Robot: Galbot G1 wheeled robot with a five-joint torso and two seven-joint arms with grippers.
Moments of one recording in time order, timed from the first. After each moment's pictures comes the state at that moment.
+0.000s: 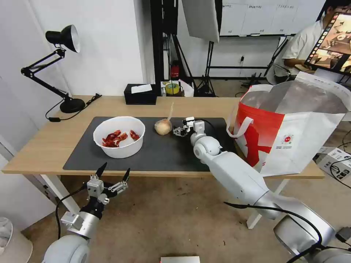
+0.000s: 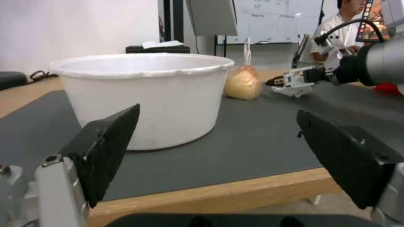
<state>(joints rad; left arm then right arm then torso) 1.58 -1.07 -0.53 -1.99 -0.44 -0.24 0.07 -0.33 1.30 -0.30 1.13 0.75 -0.31 0.28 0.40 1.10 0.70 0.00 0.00</state>
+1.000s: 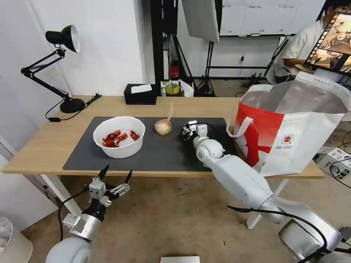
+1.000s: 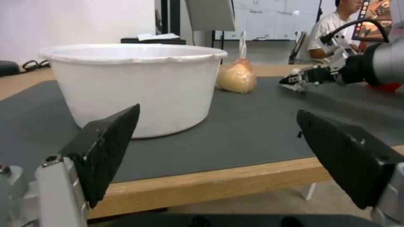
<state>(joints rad) 1.60 -1.06 -0.52 -1.99 -0.45 -0.23 0.06 -0.37 1.25 -0.30 1.20 0.80 -0.33 0.31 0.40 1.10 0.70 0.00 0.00</state>
